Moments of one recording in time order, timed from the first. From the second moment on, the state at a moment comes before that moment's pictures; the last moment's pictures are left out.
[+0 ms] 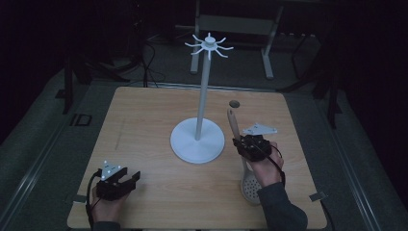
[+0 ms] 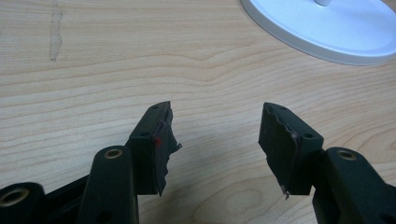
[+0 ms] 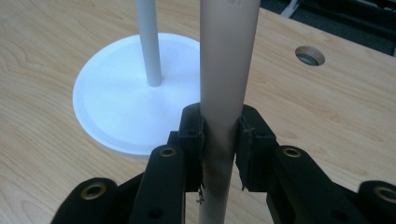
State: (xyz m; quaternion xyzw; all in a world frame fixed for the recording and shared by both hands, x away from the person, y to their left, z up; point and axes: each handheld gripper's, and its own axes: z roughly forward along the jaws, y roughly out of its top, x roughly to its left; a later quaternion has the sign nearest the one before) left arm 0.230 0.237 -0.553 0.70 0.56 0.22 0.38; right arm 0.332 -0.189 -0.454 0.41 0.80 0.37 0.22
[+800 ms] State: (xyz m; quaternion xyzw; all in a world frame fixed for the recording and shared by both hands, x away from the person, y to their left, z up) left arm 0.230 0.235 -0.554 0.70 0.56 0.22 0.38; right arm 0.332 -0.188 -0.437 0.39 0.79 0.42 0.24
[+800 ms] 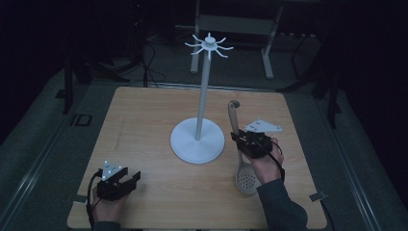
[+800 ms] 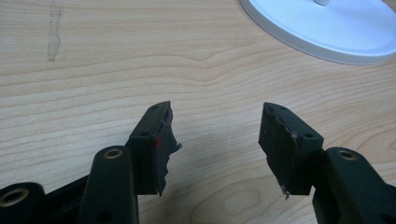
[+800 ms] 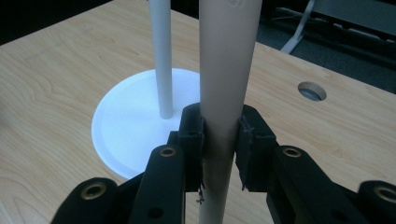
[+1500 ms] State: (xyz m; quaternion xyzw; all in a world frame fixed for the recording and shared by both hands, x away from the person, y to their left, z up) left arm 0.230 0.234 -0.553 0.70 0.56 0.22 0.38; right arm 0.328 -0.190 -0.425 0.38 0.76 0.46 0.26
